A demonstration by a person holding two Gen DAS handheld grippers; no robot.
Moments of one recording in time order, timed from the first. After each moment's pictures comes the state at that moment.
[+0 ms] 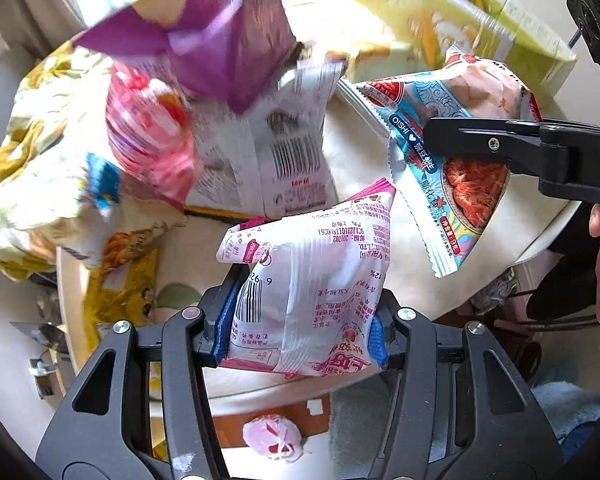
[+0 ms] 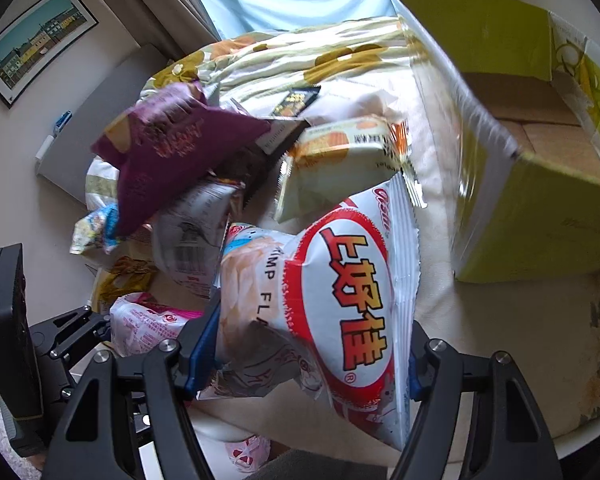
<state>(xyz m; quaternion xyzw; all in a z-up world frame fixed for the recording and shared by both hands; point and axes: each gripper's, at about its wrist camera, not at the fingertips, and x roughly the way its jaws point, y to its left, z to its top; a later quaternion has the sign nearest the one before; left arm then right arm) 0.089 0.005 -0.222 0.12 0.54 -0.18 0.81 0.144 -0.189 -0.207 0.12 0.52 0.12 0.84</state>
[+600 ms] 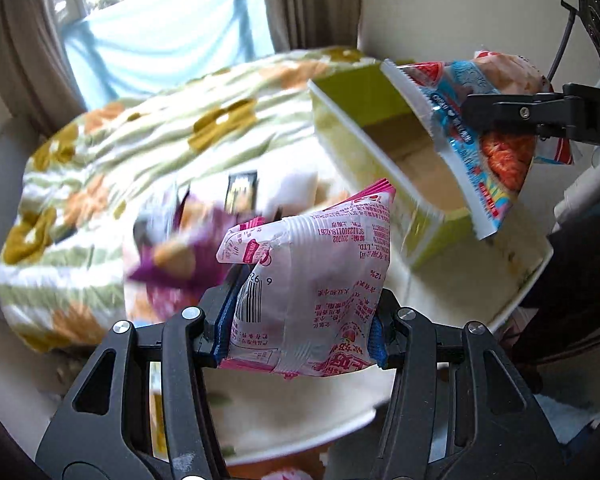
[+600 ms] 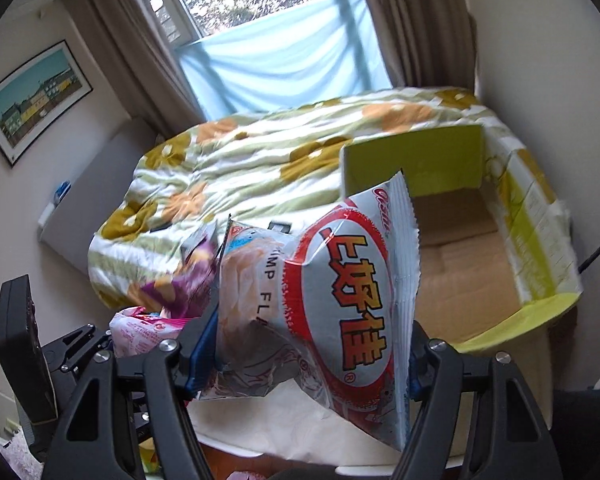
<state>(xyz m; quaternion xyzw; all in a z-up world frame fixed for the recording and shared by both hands) 0.126 -0.056 -0.080 0.14 0.43 -0.21 0.86 0.147 -0.256 -0.069 0.14 0.42 0.05 0.89</state>
